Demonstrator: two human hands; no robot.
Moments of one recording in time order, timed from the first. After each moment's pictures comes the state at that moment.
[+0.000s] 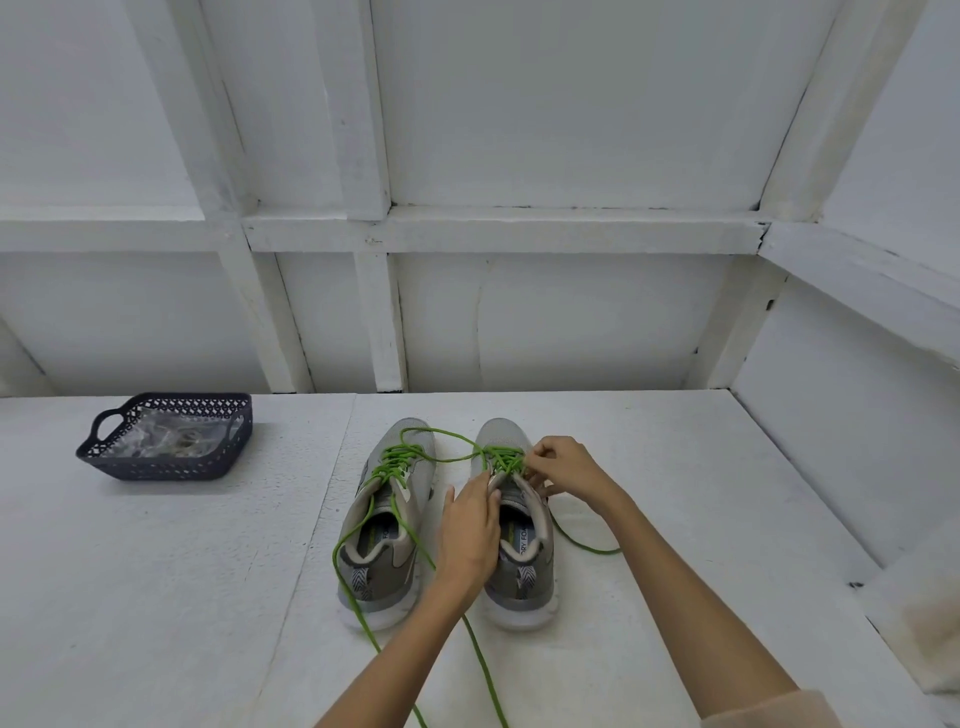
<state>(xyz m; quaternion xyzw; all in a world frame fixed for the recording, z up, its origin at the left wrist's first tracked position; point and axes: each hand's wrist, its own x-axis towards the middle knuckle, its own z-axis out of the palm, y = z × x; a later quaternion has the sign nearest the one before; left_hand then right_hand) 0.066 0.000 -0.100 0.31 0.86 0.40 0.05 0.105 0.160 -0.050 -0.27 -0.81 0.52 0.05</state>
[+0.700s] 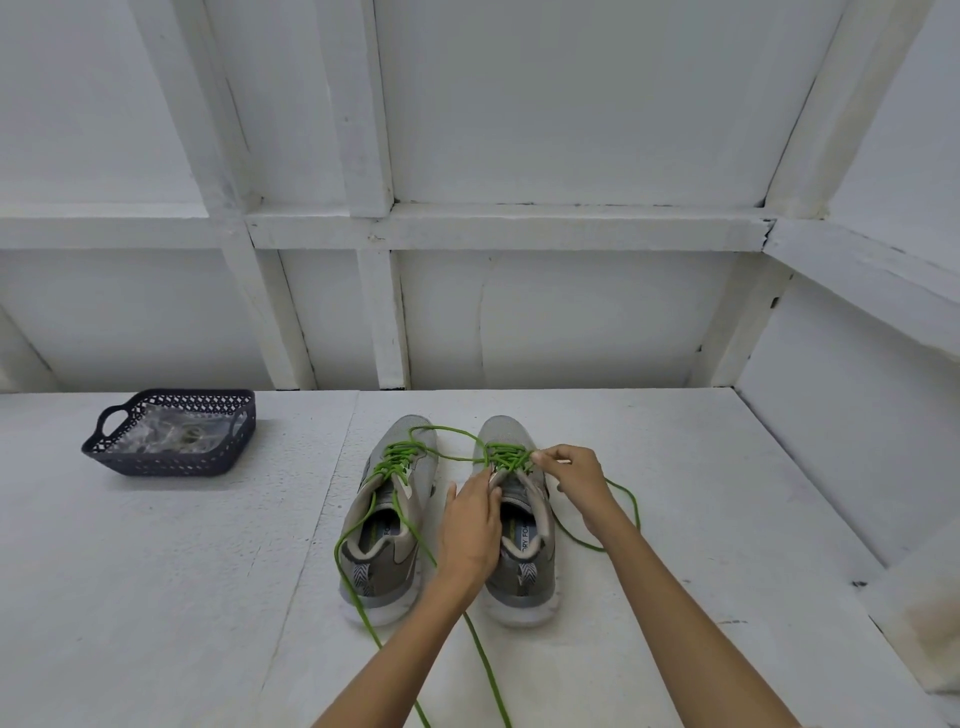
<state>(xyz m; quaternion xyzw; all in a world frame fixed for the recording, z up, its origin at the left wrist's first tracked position) 0.065 0.000 -0.103 0.30 0.86 0.40 0.05 0.117 0.152 -0.072 -0.31 -0.74 0.57 0.17</state>
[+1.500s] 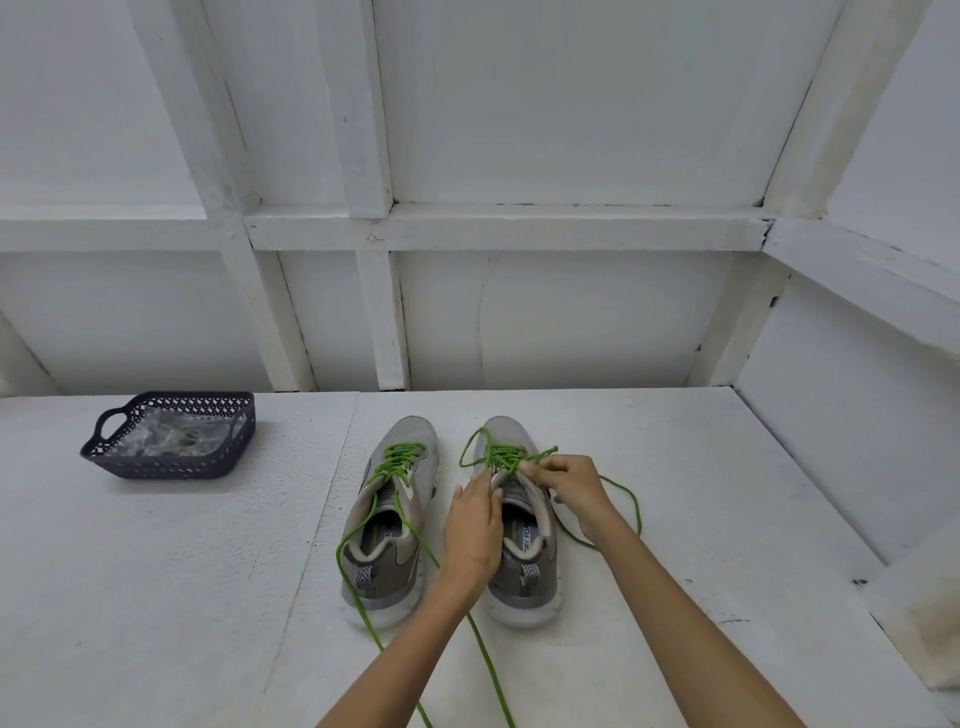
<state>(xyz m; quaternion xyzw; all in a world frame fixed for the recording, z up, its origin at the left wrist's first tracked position) 0.068 -0.001 -0.101 0.30 0.85 0.44 0.06 0.126 0.133 -0.055 -0.31 -0.70 0.63 0.15</state>
